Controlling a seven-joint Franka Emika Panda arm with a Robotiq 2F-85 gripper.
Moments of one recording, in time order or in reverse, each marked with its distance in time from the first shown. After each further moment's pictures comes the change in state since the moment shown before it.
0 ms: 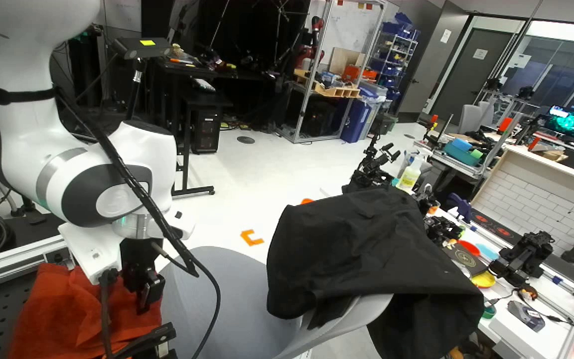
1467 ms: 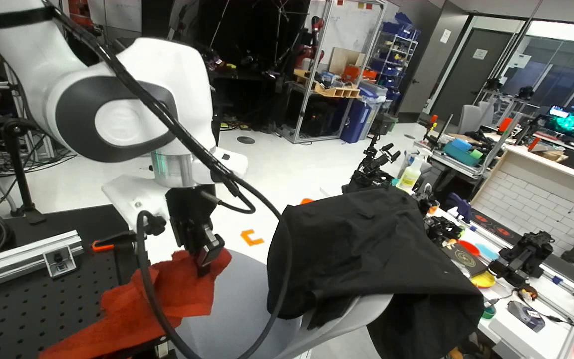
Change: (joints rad) arm -0.046 -0.337 -0.040 0.047 0.152 -0.122 -0.182
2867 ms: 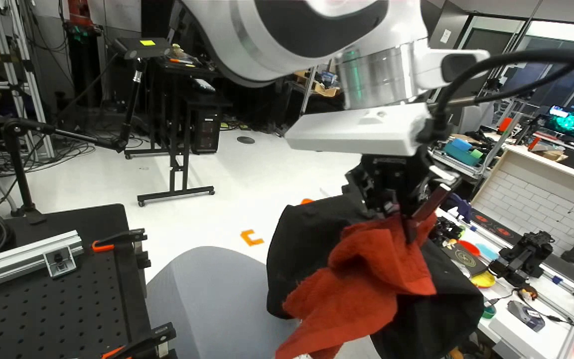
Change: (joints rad) arm -0.046 0.170 -0.138 0.669 0.114 -0.184 -0.262
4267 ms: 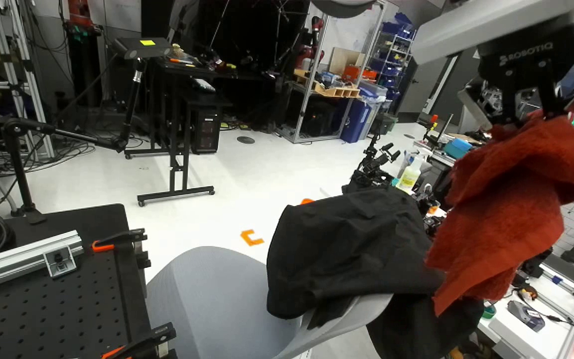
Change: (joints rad) arm 0.005 0.146 -0.003 0.440 0.064 -0.053 -0.124
